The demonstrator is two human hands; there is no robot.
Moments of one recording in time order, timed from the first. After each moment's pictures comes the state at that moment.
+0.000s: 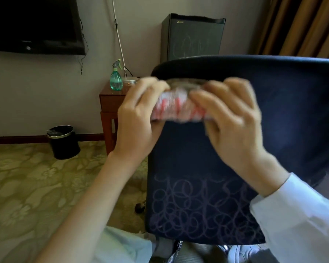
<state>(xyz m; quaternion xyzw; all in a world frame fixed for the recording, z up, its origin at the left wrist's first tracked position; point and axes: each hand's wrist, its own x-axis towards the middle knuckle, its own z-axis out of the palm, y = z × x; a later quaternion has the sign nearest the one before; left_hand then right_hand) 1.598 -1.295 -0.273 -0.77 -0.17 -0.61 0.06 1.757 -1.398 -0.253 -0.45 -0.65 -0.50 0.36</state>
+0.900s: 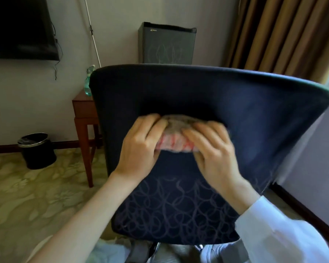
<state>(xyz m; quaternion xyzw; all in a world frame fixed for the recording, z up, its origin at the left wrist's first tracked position) 1.678 -1.334 -0.315 -0.80 -0.16 -0.56 0.12 1.837 -1.442 -0.310 -0.50 -0.65 -0.44 0.36</state>
